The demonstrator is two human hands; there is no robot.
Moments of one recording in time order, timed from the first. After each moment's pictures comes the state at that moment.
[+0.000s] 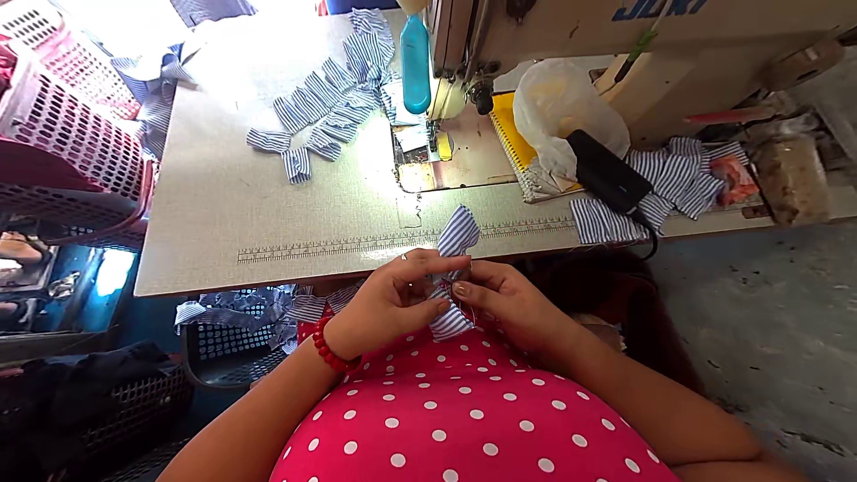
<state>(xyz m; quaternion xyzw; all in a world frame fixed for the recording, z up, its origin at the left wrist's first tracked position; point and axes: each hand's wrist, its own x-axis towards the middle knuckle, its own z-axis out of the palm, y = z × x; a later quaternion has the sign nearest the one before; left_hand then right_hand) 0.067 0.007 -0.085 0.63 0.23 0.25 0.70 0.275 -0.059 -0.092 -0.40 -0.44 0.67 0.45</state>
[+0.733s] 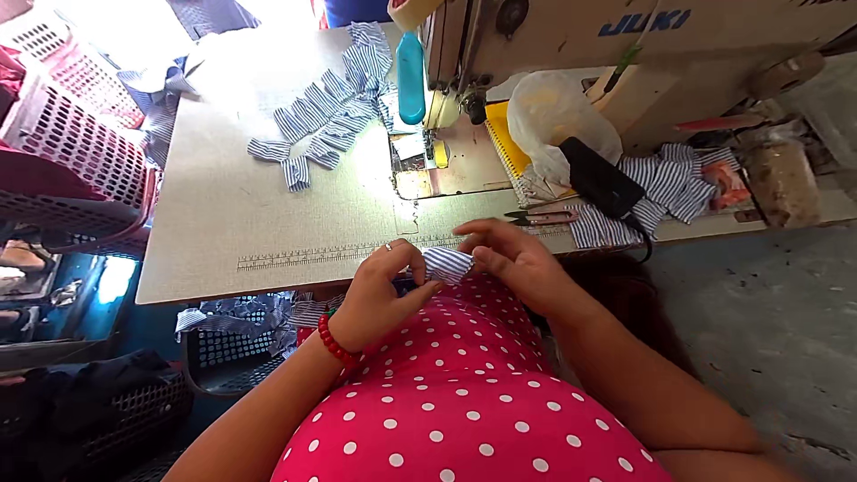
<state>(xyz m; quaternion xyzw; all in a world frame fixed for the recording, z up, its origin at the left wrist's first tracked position) 0.072 0.022 -0.099 0.79 0.27 0.34 0.44 0.308 -0.032 -0.089 -0.51 -0.61 0.42 0.43</state>
